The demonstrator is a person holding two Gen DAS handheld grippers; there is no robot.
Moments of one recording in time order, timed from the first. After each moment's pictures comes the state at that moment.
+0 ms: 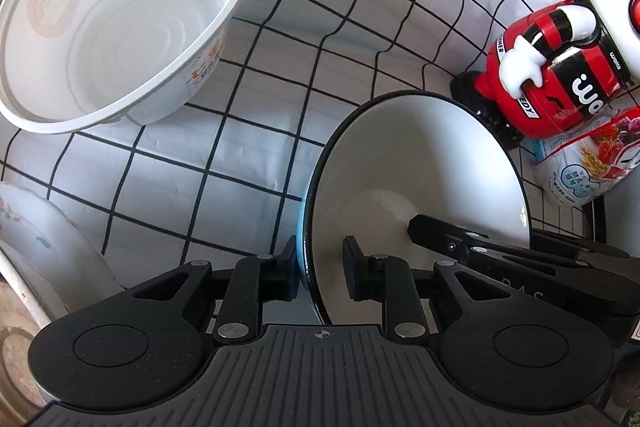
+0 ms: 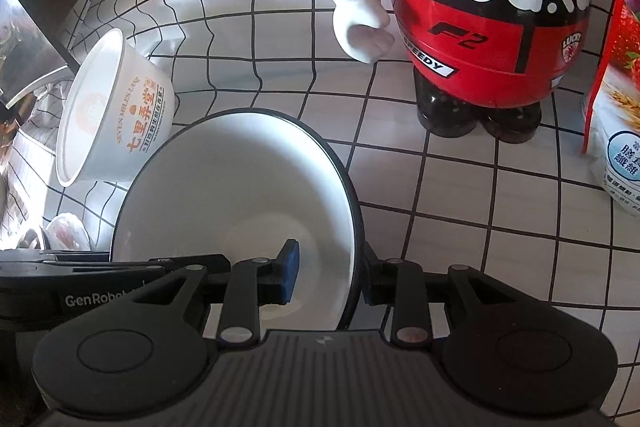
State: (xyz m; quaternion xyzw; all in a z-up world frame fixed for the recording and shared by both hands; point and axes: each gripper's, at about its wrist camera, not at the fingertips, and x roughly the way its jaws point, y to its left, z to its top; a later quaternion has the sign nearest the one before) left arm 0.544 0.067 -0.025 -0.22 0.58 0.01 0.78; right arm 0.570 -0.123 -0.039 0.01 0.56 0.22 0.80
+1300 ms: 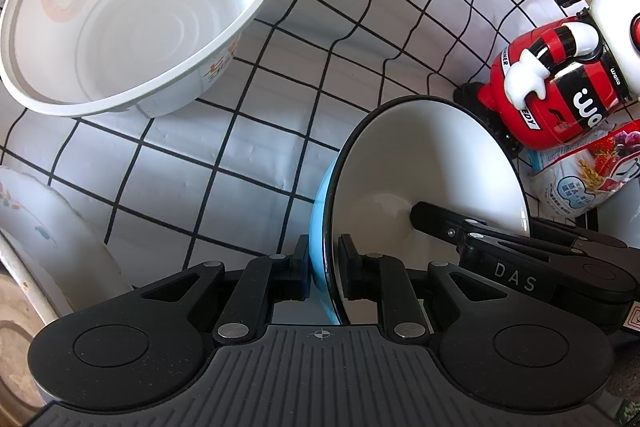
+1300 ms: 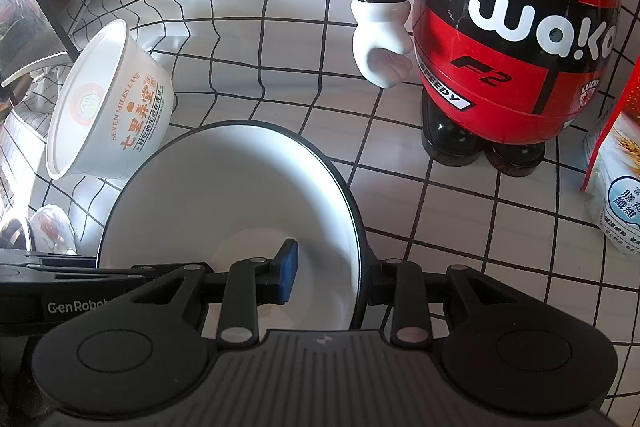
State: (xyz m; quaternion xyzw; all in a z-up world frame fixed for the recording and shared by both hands) left arm 0.534 0.077 -0.027 -0.25 0.57 0.01 0.78; right arm 0.575 -0.111 -0.040 -0.03 0.54 0.22 0.81
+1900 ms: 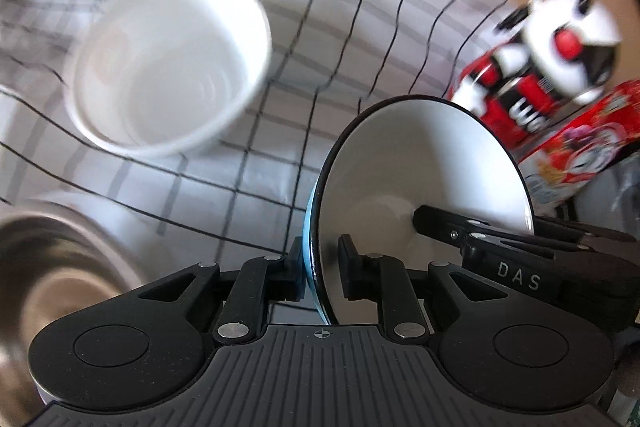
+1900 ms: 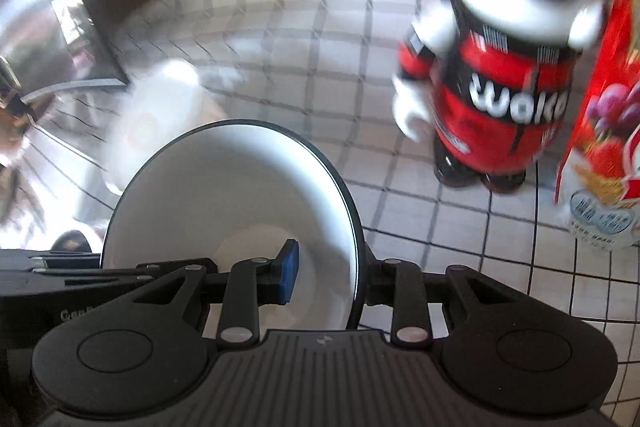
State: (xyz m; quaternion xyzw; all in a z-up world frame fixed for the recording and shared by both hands) left arm 0.502 0.084 0.046 -0.20 0.53 0.01 0.82; right arm 0.531 -0.102 0.033 -0.01 0.50 0.23 0.84
